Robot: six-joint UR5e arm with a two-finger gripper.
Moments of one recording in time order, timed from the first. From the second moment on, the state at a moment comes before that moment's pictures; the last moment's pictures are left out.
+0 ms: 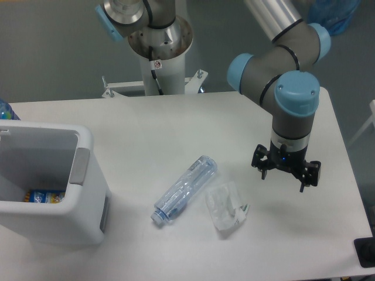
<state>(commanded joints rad) 2.66 -2.04 -1.52 -0.92 1.56 1.13</state>
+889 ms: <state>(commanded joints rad) 2.55 -2.06 -1.62 -0.84 1.58 1.12</state>
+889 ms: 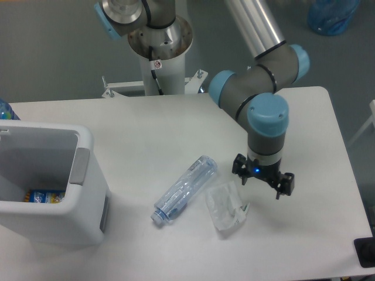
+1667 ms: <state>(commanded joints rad) 2.49 -2.09 -1.65 -0.84 1.58 1.01</state>
